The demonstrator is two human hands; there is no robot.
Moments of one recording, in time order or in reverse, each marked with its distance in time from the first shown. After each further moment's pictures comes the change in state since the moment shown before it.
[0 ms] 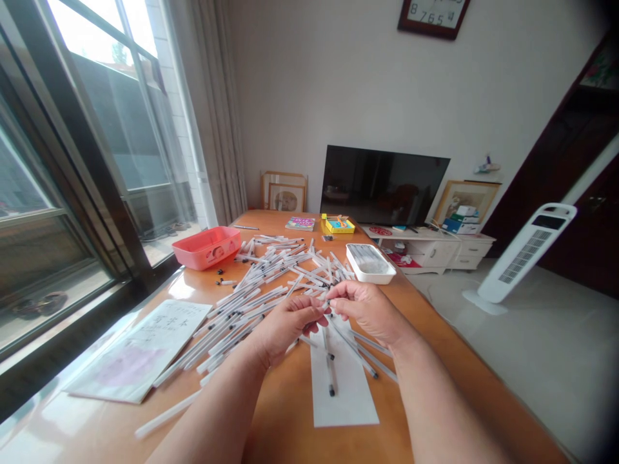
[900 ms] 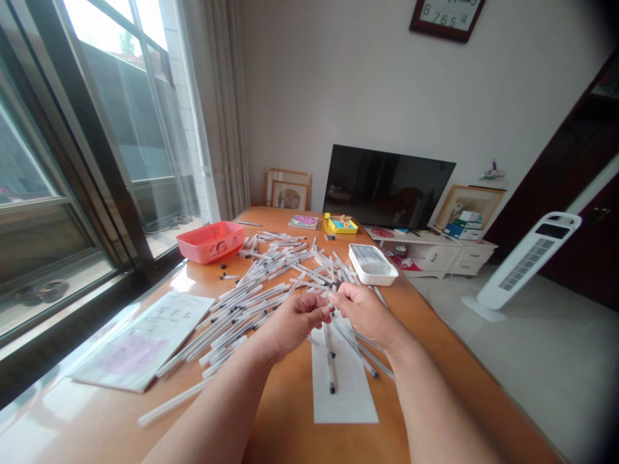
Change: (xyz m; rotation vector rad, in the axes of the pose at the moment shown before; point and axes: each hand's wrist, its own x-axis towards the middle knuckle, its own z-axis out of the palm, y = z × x) left_hand 0.000 -0.003 0.002 0.161 -0.022 0.100; right_hand 0.006 0.014 0.005 -0.291 0.061 -0.077
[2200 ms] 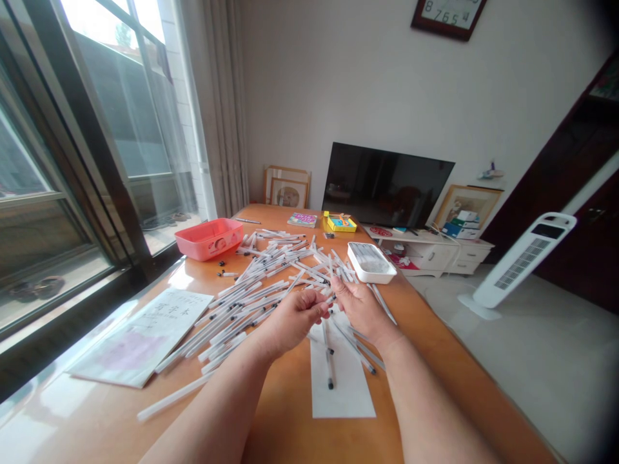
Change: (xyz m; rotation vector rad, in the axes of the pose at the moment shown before) left_hand 0.002 -0.003 0.001 0.086 0.022 0.042; right_hand 0.005 0.009 0.006 -0.002 0.079 0.009
